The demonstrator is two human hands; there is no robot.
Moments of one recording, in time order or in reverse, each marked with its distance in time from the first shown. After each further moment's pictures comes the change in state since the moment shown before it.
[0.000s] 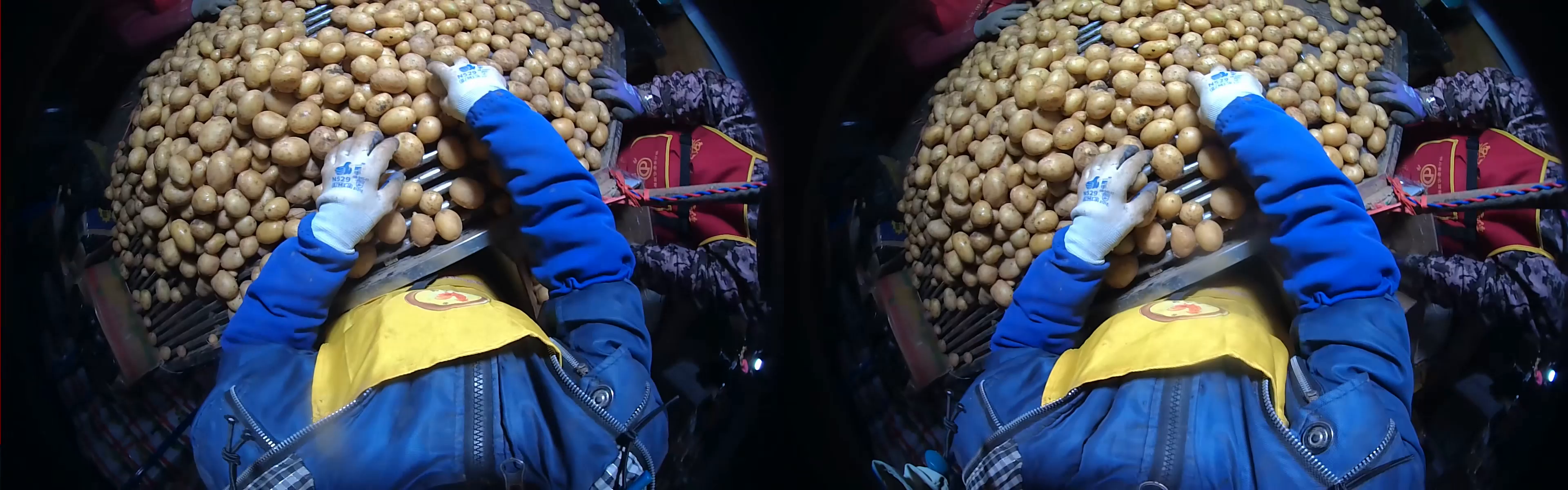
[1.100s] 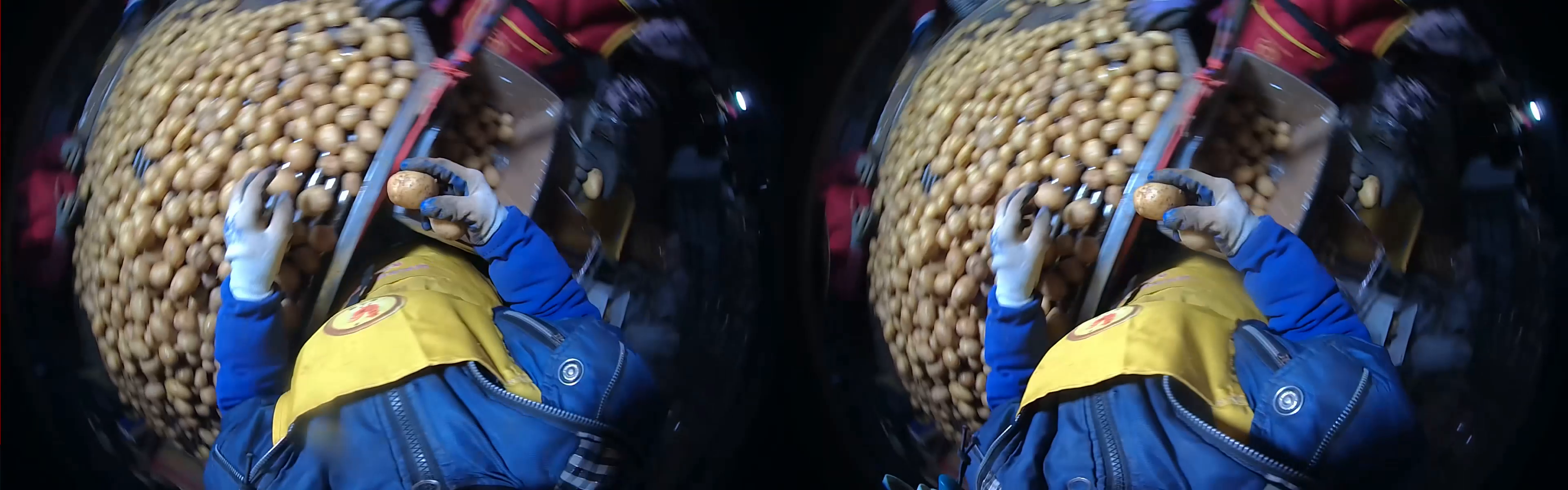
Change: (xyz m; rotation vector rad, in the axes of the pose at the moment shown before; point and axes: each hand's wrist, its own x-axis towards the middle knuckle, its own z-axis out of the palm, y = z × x) left_hand 0.047 0.071 0.023 -0.363 -0.105 0.225; right_hand -0.325 0.031 0.070 2.312 0.426 0.357
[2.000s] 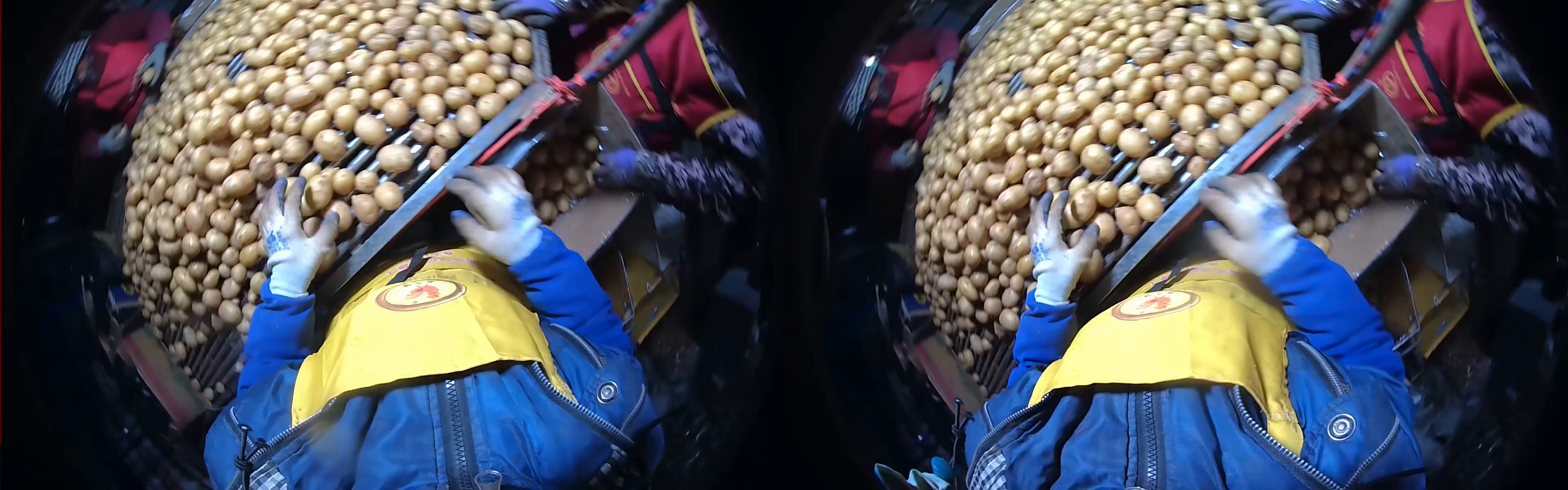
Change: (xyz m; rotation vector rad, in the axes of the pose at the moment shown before) left_hand -0.122 0.000 -0.026 0.543 0.072 -0.263; right_hand 0.022 0.020 0.005 -1.537 -0.282 -0.834
